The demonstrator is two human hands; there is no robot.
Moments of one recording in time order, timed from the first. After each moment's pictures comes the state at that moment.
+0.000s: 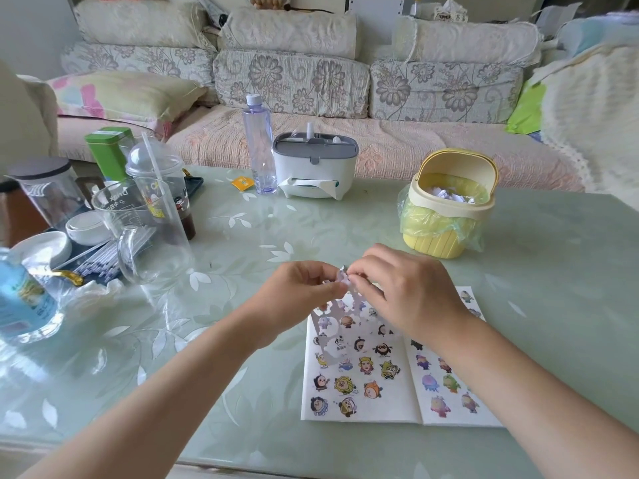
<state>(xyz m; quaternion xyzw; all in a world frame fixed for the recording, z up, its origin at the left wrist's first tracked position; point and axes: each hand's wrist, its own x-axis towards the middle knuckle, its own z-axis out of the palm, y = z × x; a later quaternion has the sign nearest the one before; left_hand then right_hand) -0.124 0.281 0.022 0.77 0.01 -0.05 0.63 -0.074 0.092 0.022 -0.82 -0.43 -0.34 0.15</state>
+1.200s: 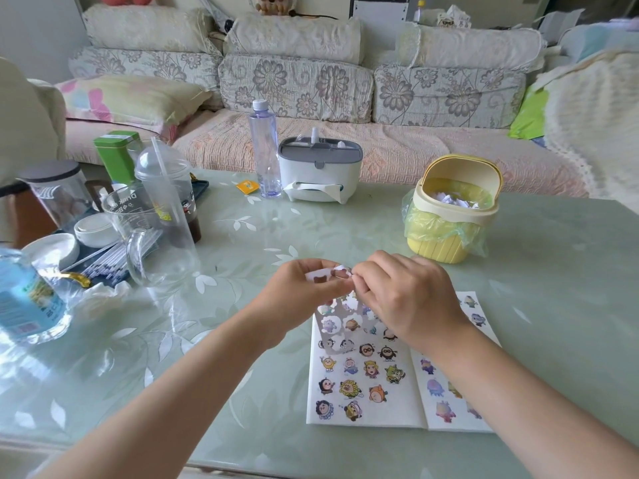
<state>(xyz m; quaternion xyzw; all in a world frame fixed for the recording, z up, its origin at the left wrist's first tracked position) -0.126 0.282 0.030 0.73 0.05 -0.04 0.68 -0.077 0.101 0.019 -0.80 -0.42 -0.43 0.06</state>
